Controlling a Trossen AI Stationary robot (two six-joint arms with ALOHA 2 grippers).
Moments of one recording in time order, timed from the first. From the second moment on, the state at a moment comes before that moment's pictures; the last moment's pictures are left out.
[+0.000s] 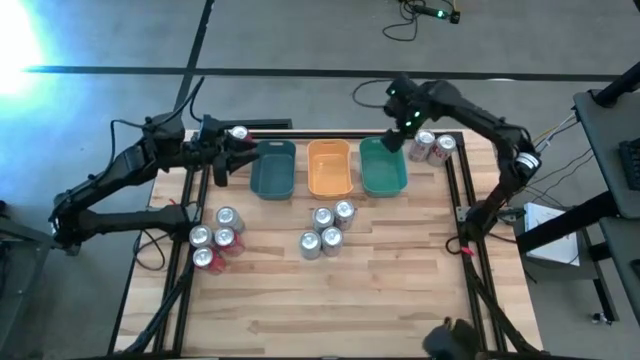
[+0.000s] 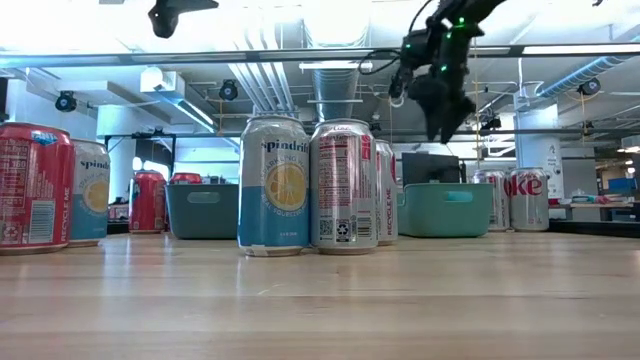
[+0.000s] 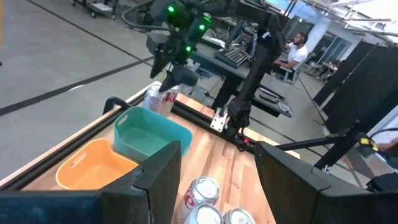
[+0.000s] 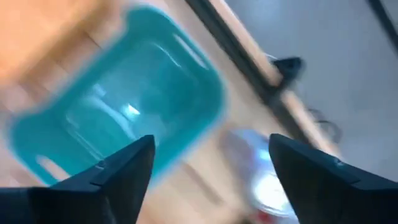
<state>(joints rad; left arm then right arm) 0.47 0.79 1.01 -0.38 0.27 -0.35 -0.85 1.68 1.61 -1.23 0.02 -0.20</state>
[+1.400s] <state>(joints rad) 0.47 0.88 1.01 -0.24 0.27 -0.37 -1.12 1.87 1.42 -1.19 0.00 -0.17</state>
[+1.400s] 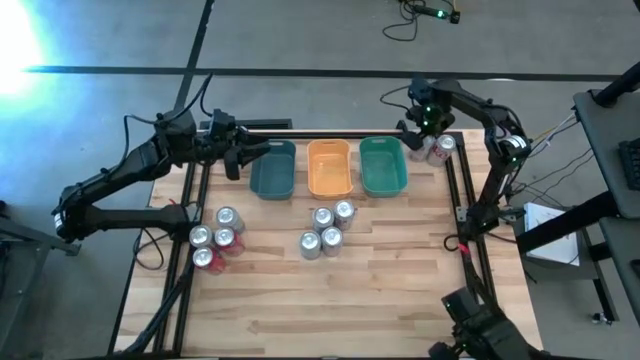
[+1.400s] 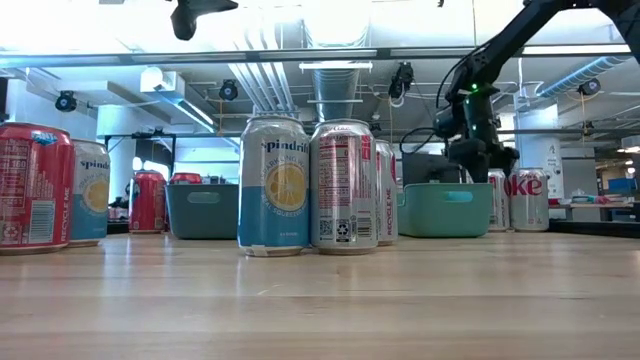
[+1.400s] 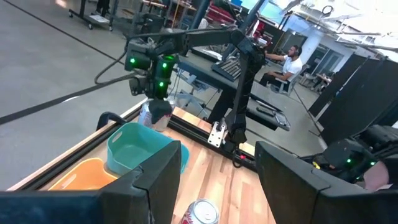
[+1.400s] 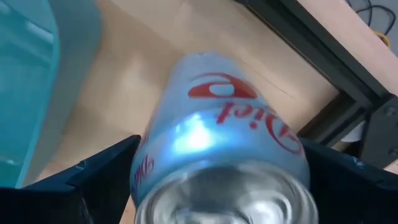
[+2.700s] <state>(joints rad) 0.47 0.87 1.01 -0.22 0.27 -0.35 -0.78 1.80 1.86 -1.49 -0.03 0.17</state>
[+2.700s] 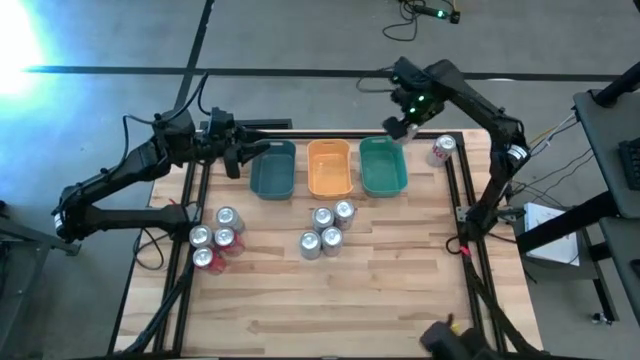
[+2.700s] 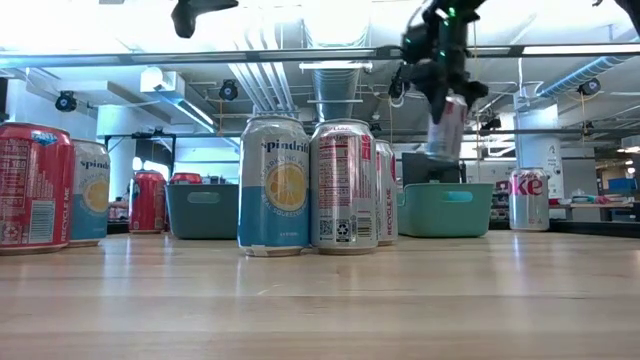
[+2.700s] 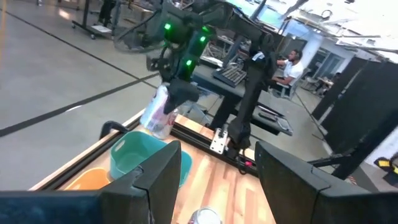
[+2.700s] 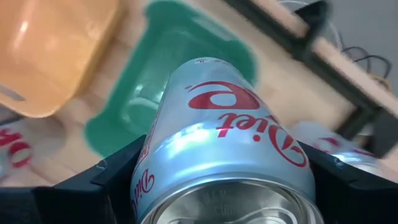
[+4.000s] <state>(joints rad) 0.52 0.83 1.10 -0.25 0.20 -0.25 -0.68 2.09 1.78 -1.25 0.05 0.48</state>
